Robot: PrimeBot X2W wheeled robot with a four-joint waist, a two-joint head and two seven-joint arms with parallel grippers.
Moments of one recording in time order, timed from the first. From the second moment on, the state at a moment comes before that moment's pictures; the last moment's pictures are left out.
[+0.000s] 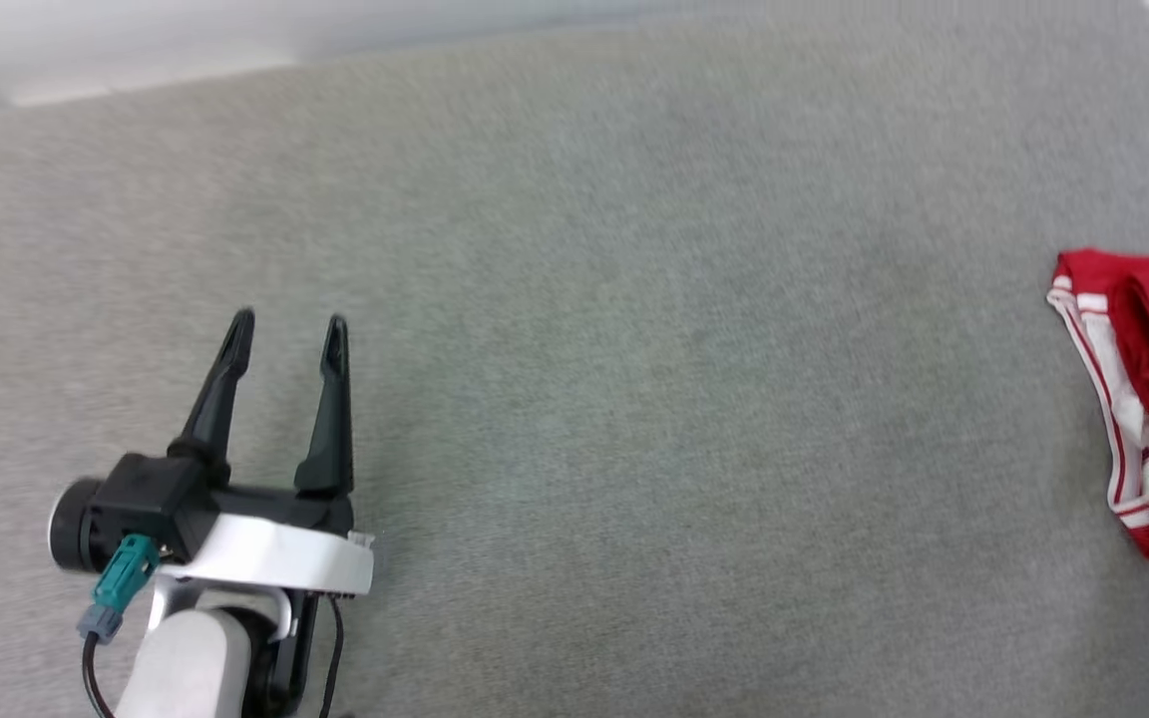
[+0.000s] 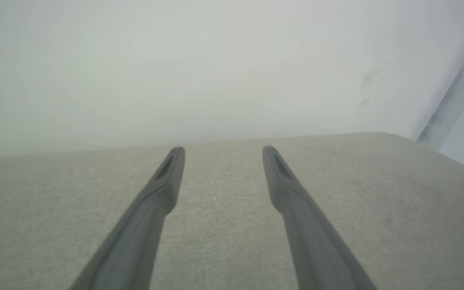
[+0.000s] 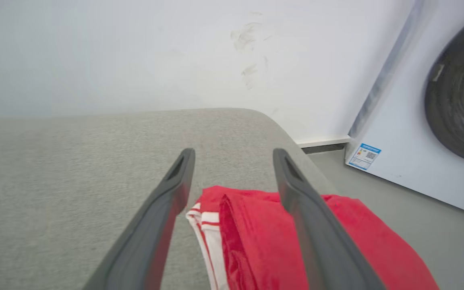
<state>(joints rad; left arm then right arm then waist) -0.19 0.21 -0.13 -0.04 -0.26 0.00 -0.25 -0.42 -0.32 -0.21 0.46 0.20 0.13 -0.25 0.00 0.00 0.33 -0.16</state>
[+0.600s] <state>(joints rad) -0.02 0.20 -0.03 0.08 -0.29 0.01 -0.26 -0.03 -0.08 -0.07 -0.07 0.15 0.13 -0.04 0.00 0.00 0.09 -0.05</state>
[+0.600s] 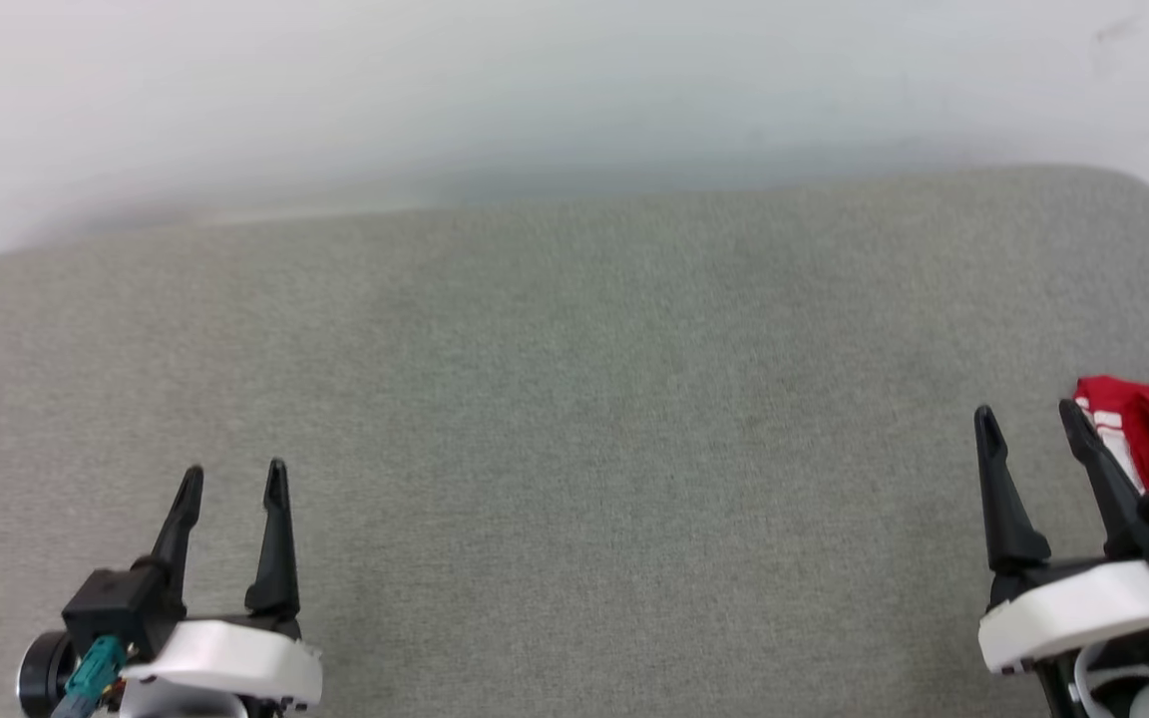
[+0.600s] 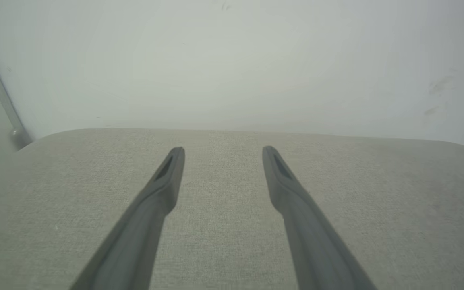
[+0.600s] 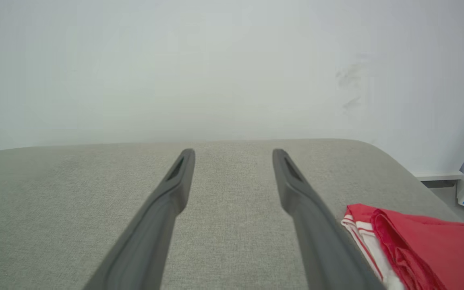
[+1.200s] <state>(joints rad) 0.06 0.18 -0.01 0.12 -0.25 -0.02 -0.26 0.14 -0.06 -0.02 -0.28 0.10 0.13 0.05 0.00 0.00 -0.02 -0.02</state>
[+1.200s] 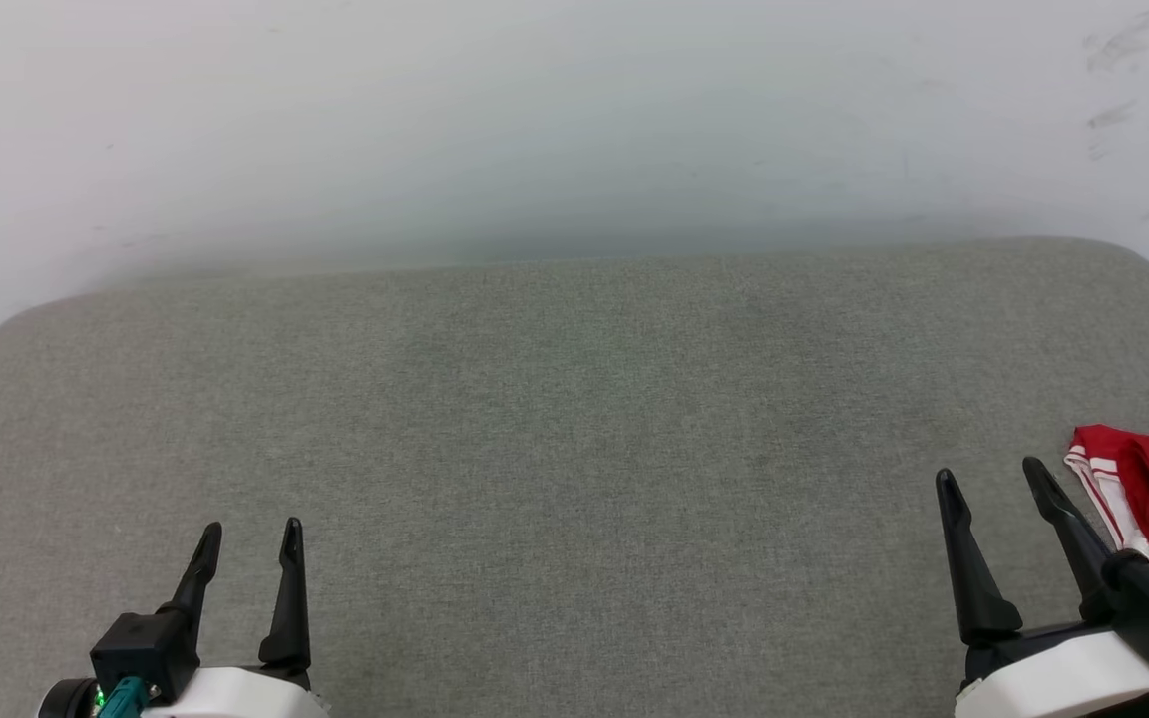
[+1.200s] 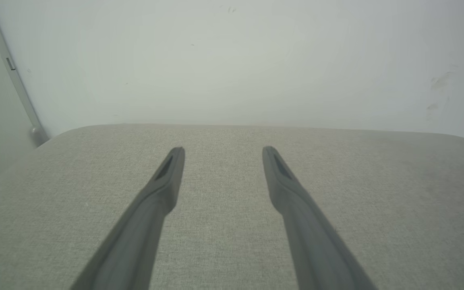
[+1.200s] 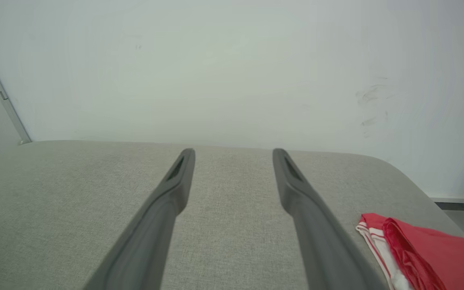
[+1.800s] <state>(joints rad) 0.06 0.15 0.00 0.15 -0.22 -0.05 -0.26 0.15 -0.05 -0.02 -0.28 0.10 0.13 0.06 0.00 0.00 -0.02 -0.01</state>
